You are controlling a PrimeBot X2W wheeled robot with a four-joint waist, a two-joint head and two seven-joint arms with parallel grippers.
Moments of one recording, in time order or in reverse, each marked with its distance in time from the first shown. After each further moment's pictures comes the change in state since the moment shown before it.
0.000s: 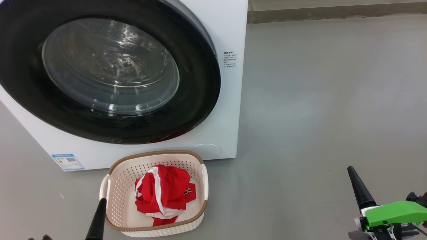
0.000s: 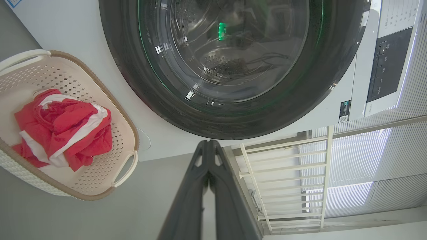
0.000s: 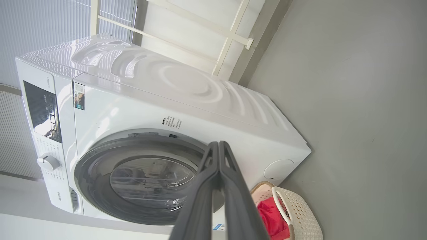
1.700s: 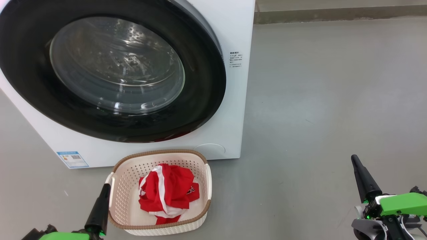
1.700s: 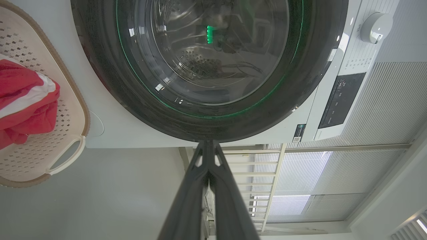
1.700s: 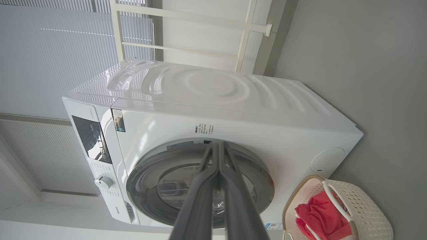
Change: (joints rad) left arm -0.058 0.003 -0.009 -0.005 -0.287 0.000 0.074; right arm -0.036 0.010 -0.045 -0.022 0.252 -0.001 0.074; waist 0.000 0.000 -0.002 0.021
